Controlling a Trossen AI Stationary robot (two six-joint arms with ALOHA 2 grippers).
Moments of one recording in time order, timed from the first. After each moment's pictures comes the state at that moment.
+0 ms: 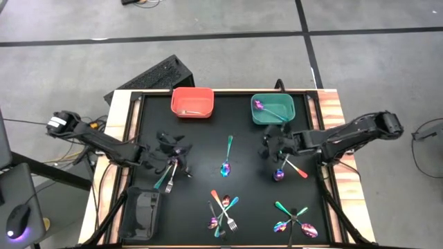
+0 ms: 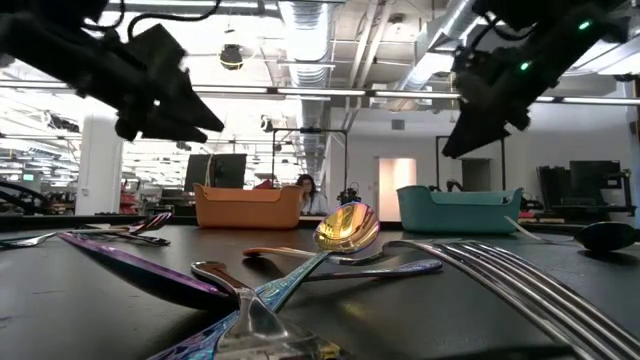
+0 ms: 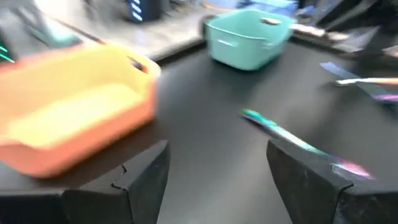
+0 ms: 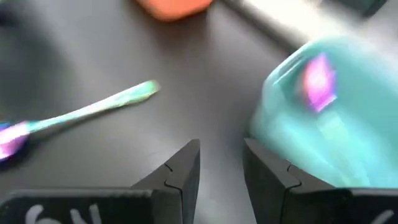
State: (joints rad) left arm -0.27 1.10 0.37 0.16 -0.92 -0.53; right arm 0.07 1.19 0.65 -0.31 0.70 0.49
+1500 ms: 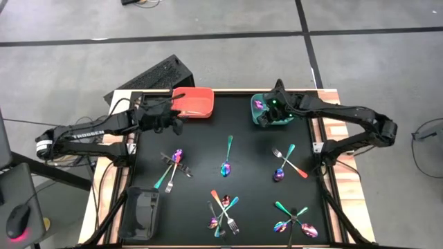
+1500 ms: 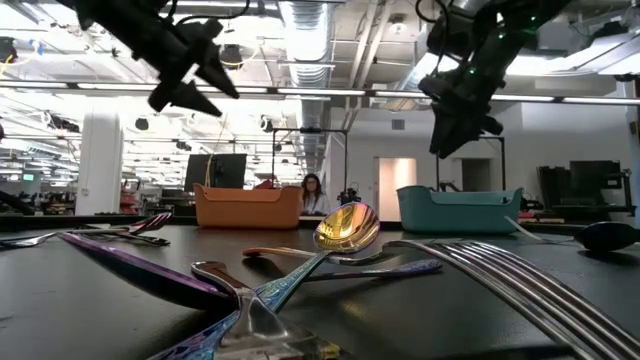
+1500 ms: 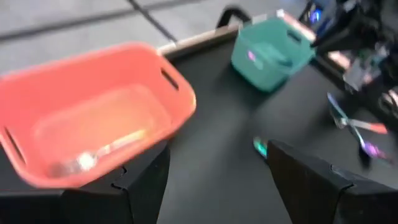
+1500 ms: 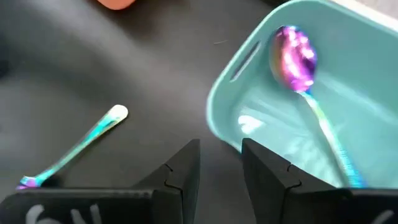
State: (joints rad) left arm 0.36 0.92 0.71 -0.35 -0.21 -0.50; right arm -0.47 1.28 0.94 -0.59 0.07 0.45
